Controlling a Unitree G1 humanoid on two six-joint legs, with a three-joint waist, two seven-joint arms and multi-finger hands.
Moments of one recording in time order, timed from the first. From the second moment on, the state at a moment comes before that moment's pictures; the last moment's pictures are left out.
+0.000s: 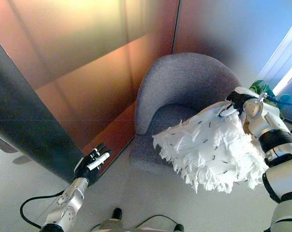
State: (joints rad) left arm 0.06 0.35 -0.13 0.47 -0.67 -0.13 -0.04; right arm -0.91 -0.92 0.59 0.83 -0.24 0.19 0.28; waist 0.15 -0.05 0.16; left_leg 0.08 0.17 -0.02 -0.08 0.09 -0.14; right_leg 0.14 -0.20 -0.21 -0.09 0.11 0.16
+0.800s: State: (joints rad) left arm -0.05 0.46 -0.21 0.42 -0.72 -0.19 -0.04; right arm -1.13 -0.87 0.66 1.02 -0.18 0.27 -0.04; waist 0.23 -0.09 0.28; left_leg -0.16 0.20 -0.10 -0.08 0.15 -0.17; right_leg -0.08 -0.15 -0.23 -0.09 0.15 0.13
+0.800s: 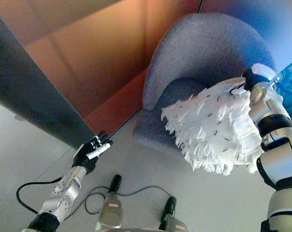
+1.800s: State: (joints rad) left arm -0.10 0.48 -0.22 0.37 -0.76 -0.22 -0.02; right arm -1.20 -0.90 0.66 1.05 -0.17 0.33 -0.15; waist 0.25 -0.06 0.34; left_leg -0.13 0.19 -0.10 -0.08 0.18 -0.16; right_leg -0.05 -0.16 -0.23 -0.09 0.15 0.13
